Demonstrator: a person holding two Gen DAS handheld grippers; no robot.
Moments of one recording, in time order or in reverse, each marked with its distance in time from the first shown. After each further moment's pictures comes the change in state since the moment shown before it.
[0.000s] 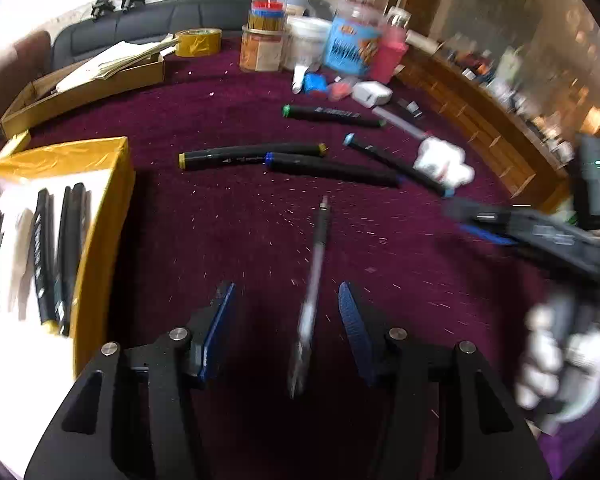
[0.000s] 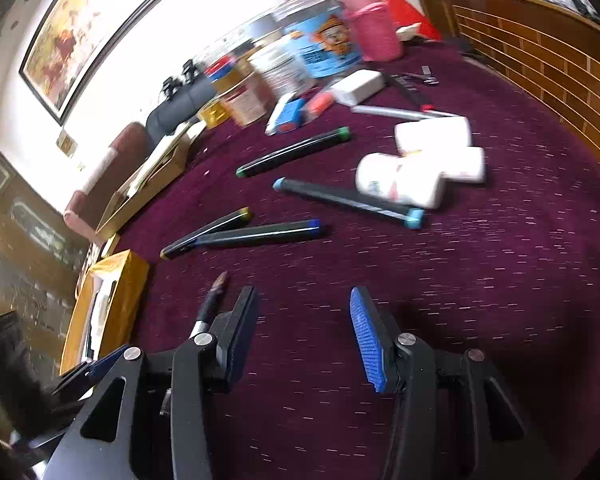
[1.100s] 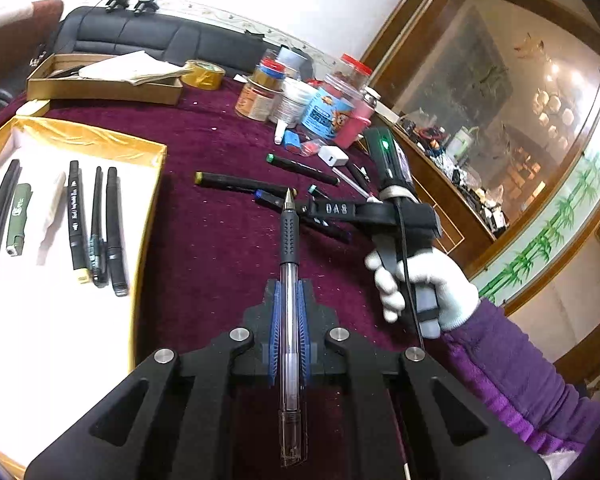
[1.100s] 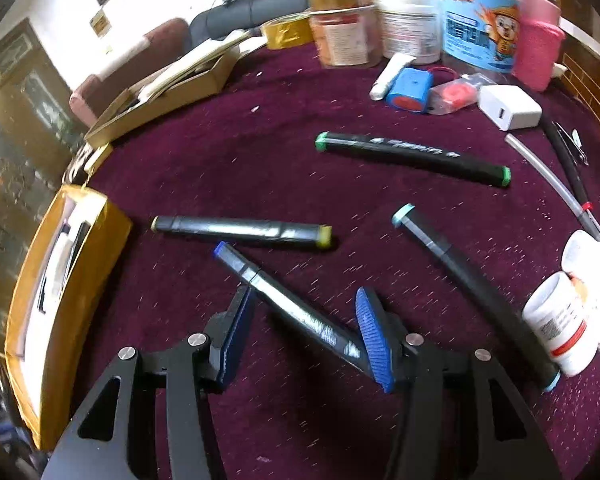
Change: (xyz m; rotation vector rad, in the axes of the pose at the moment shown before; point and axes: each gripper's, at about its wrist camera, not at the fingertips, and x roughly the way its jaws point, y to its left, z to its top) left arm -0.092 0.061 -0.045 -0.186 -0.188 -0.302; right arm 0.117 0.099 0.026 -0.421 0.239 -0.058
